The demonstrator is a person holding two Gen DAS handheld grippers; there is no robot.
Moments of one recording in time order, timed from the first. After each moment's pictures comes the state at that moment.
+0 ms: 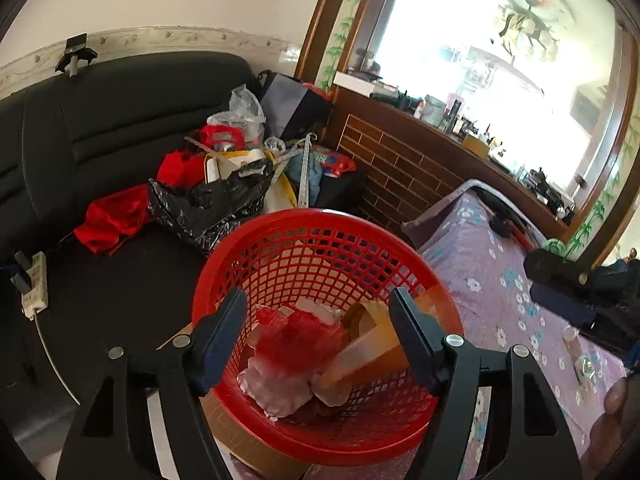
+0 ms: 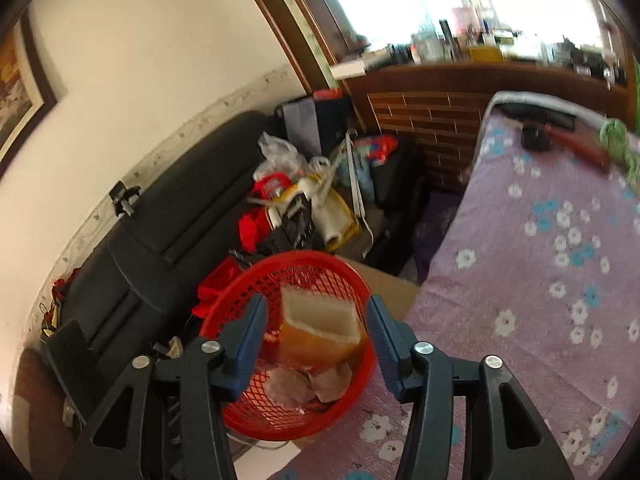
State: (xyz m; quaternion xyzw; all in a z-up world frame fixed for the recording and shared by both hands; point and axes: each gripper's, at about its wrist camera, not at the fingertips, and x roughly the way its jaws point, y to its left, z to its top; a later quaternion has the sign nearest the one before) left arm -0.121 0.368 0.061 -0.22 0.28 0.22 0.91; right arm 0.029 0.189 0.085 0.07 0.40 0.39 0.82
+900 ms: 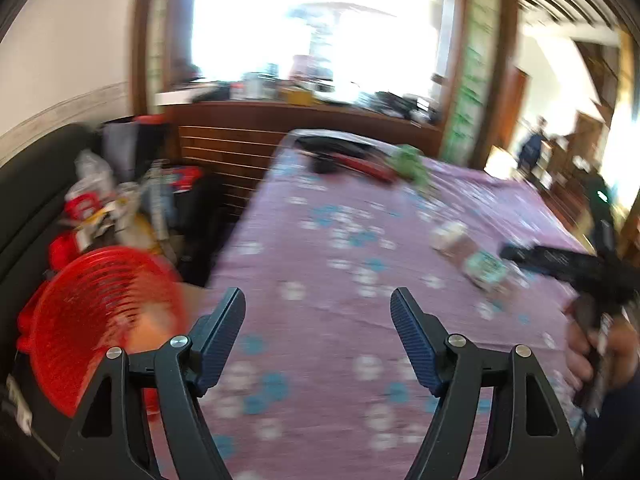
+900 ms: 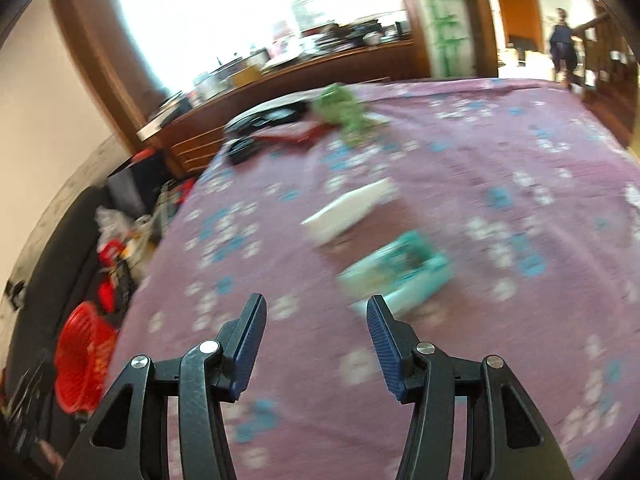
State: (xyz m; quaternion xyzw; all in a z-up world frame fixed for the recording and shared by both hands) left arm -0.050 0.141 0.105 -0.04 0.32 -0.01 0.94; right arm 0.096 -0.137 0.050 0.13 0.41 0.11 0.90
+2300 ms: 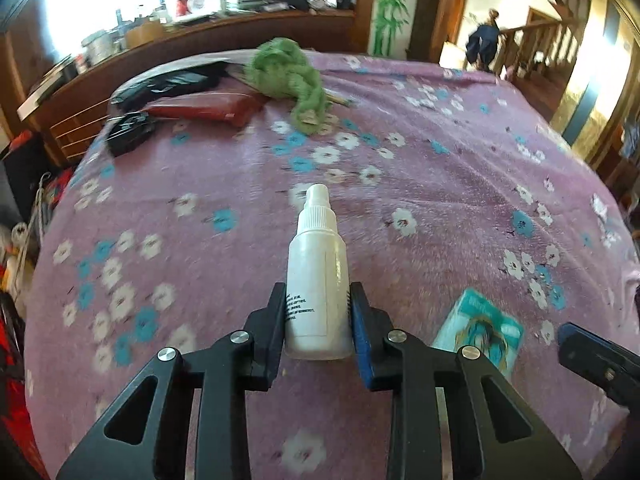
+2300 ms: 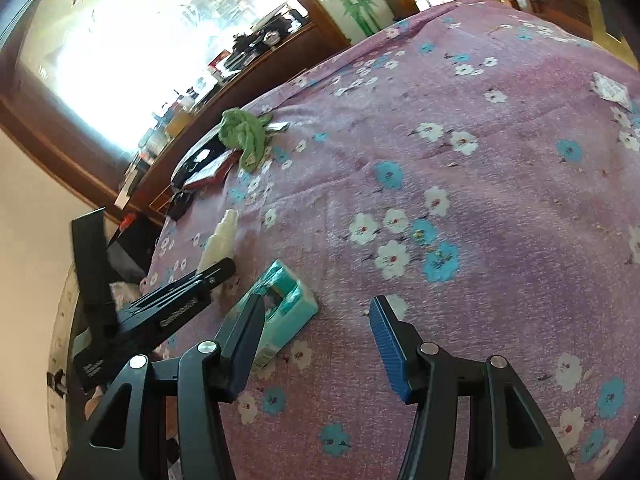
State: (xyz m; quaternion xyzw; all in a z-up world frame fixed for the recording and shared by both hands) left arm 0.178 -0.012 0.018 0.03 0.46 -0.11 0.88; right arm 0.121 -0.230 0.002 0.28 0.44 0.11 0.85
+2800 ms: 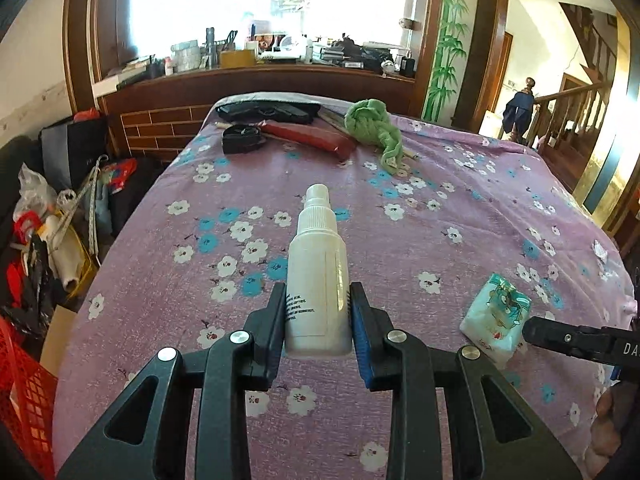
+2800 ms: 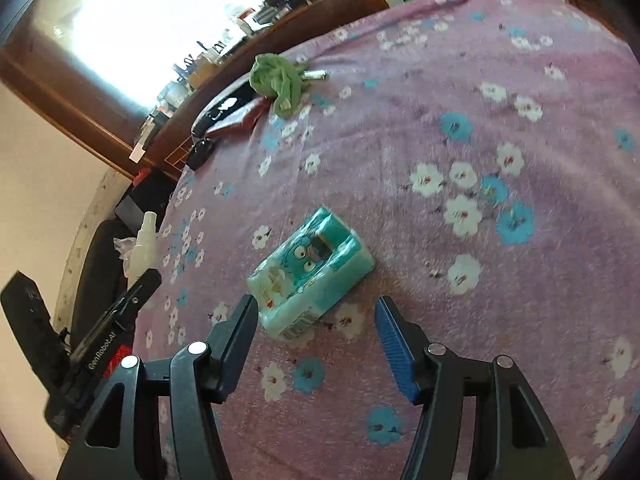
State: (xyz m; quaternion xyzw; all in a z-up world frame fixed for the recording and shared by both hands) left arm 0.108 0.064 0.042 -0.03 0.37 -0.04 0.93; right arm 0.129 -0.190 -0.007 0.25 0.48 0.15 0.82
